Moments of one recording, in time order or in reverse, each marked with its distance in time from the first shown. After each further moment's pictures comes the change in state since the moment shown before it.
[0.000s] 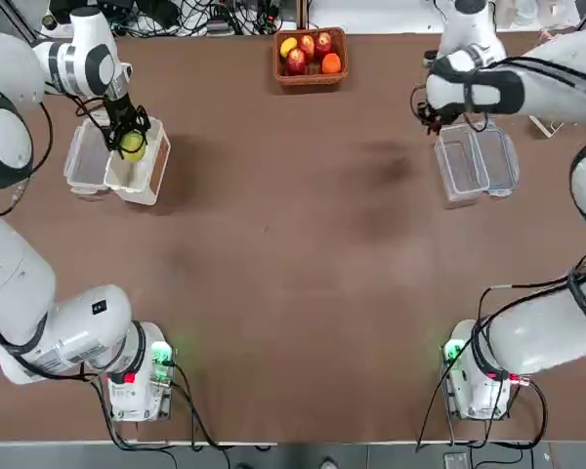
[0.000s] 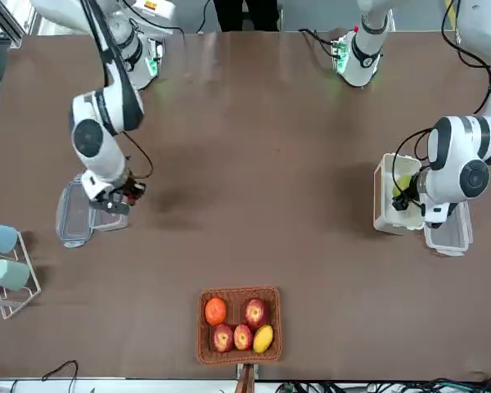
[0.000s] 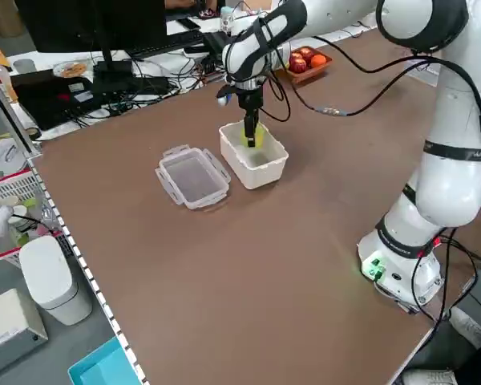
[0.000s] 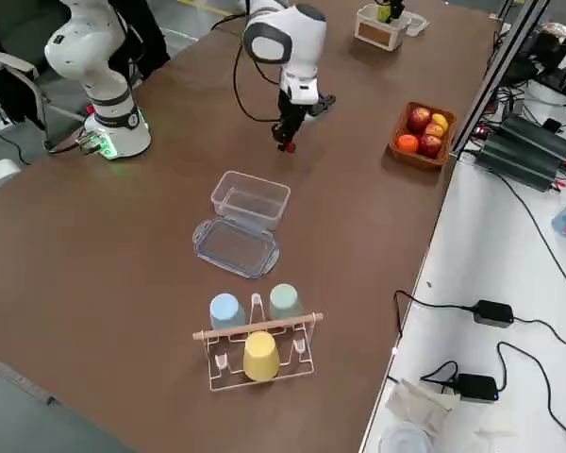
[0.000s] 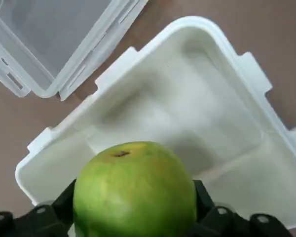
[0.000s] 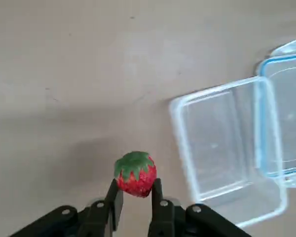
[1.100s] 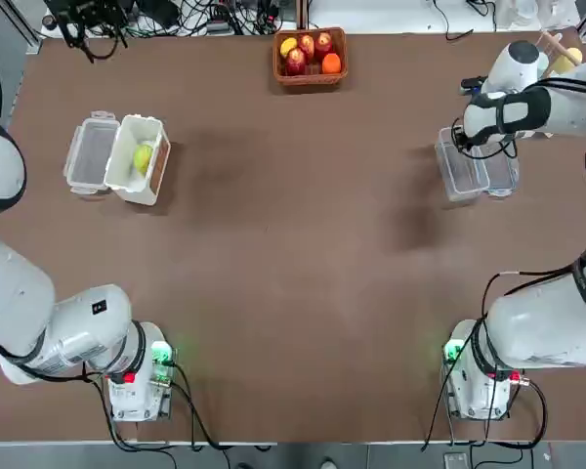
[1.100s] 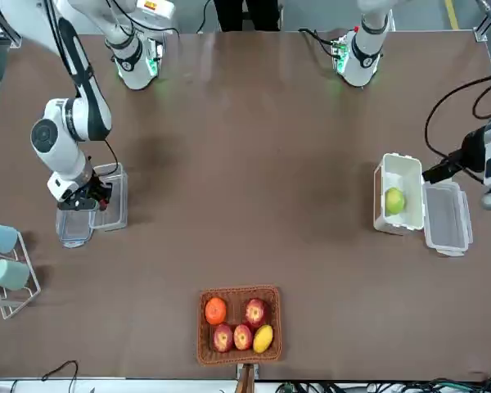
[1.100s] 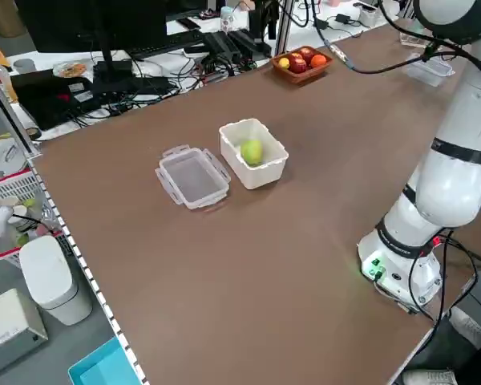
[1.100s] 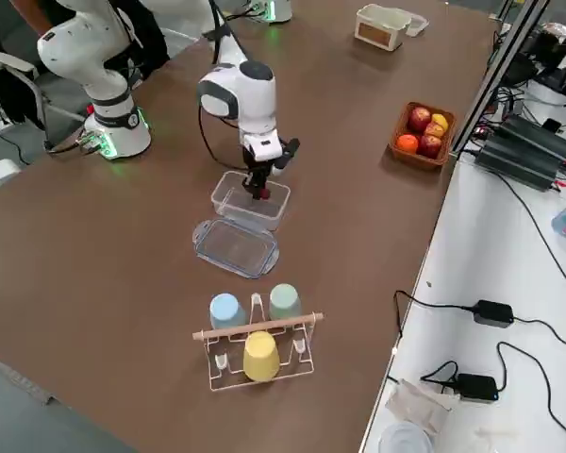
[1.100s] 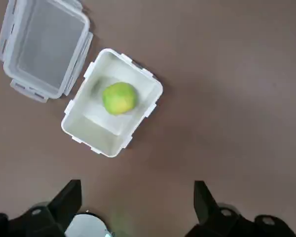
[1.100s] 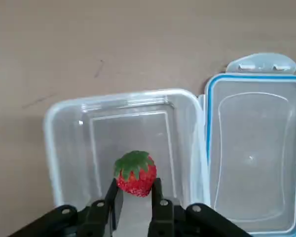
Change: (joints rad) left arm -0.004 -0.157 -0.071 0.550 -0.227 -0.587 0.409; right arm -0.273 0.070 -0.005 -0.205 0.000 0.417 -0.382
